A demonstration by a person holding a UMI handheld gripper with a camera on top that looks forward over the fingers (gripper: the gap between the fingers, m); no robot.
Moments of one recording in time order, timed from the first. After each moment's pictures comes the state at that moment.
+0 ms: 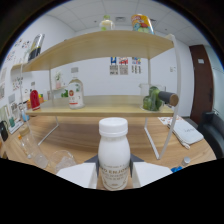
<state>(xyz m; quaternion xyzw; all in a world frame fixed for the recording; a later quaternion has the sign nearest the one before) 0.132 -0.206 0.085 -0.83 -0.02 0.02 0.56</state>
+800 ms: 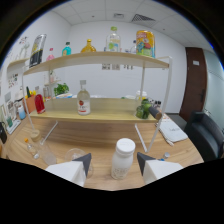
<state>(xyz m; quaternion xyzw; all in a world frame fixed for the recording) 0.126 -0.262 0.132 -0.85 0.01 -0.03 0.53</state>
